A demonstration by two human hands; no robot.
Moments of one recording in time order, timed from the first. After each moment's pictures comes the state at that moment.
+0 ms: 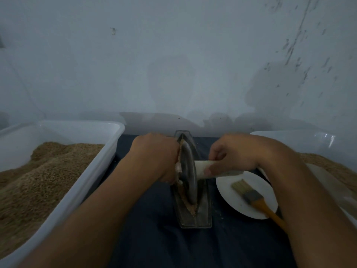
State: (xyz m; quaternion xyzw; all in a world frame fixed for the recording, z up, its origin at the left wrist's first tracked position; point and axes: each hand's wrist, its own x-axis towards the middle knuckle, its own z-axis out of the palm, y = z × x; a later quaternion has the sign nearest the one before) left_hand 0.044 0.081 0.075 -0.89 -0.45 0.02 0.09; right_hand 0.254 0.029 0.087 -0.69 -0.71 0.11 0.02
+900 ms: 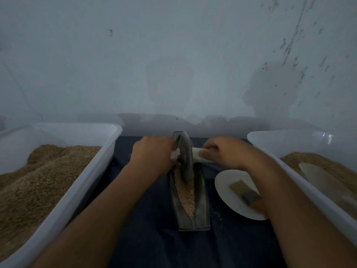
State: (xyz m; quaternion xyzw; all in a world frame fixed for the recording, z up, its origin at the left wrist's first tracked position) left_hand 0.051 0.110 0.044 -0.86 -0.49 -0.13 0.06; right_hand 0.267 0.063 0.050 -0.70 -0.71 0.08 0.12
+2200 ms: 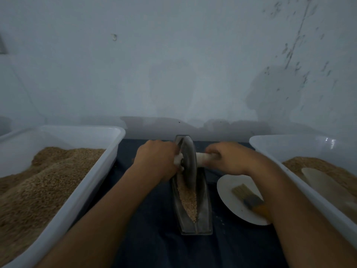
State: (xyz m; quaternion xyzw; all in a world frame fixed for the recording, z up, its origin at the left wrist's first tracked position) left_hand 0.051 0.111 0.045 -0.87 -0.47 -0.09 0.06; right_hand 0.262 0.058 0.055 -0.68 -0.72 0.08 0.08
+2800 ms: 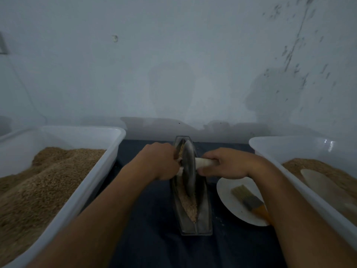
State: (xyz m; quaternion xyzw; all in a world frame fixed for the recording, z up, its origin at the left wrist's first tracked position) left_hand 0.049 0.115 0.053 -0.89 -0.46 -0.04 -0.02; right_hand 0.267 0.059 0.049 -0.65 -0.74 0.16 0.07
